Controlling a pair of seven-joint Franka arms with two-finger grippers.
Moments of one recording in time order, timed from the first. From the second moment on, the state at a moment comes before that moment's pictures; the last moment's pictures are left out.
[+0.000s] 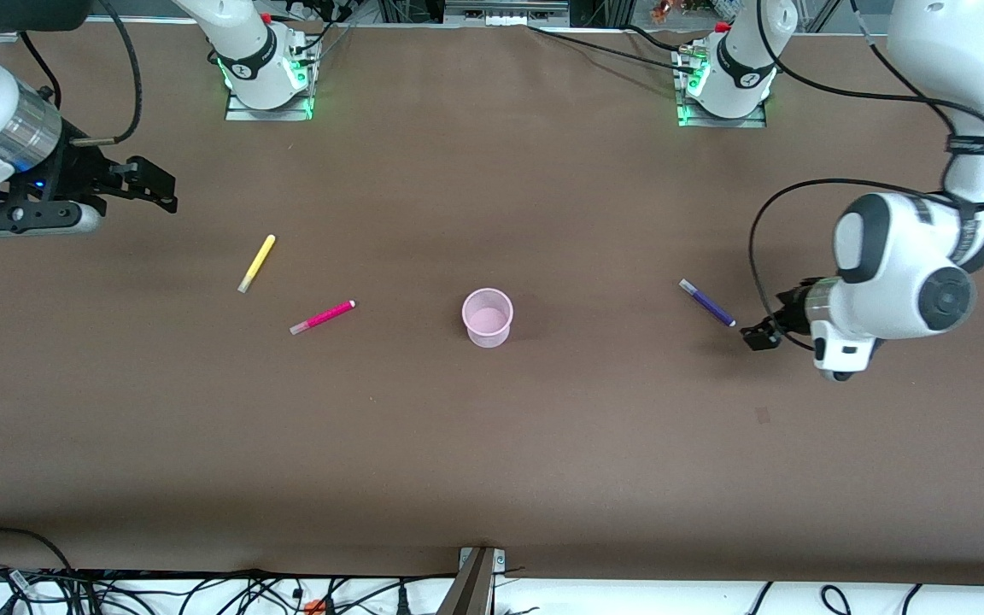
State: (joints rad) left arm -0.01 0.43 -0.05 -1.85 -0.16 2.06 -0.81; right arm 0.05 0.01 0.08 -1.67 0.02 1.60 0.08
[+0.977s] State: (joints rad) left arm -0.04 0.47 -0.09 -2.12 -0.18 2.43 -0.90; right arm 0.06 0.00 0.09 -1.71 0.02 1.63 0.09
